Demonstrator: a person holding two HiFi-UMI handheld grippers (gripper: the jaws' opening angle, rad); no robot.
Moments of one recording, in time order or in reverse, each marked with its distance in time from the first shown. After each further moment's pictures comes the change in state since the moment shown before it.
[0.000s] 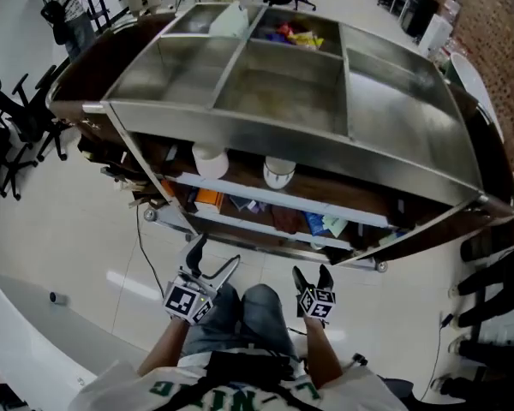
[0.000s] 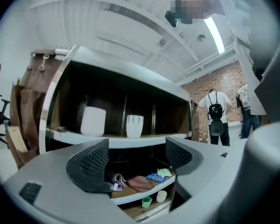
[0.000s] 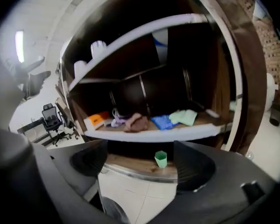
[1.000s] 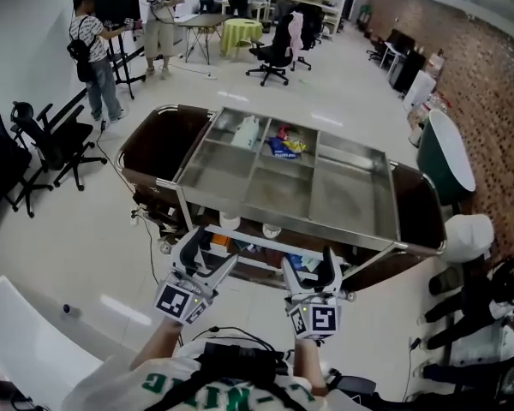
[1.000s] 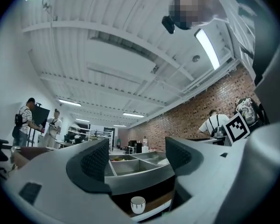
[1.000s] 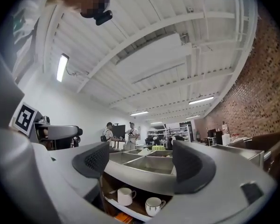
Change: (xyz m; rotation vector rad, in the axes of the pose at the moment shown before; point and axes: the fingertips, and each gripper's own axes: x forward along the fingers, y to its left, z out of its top) left arm -0.062 -0.013 0.414 0.130 -0.238 0.004; right arm -0.299 0.307 0.540 -0.291 -0.644 0.150
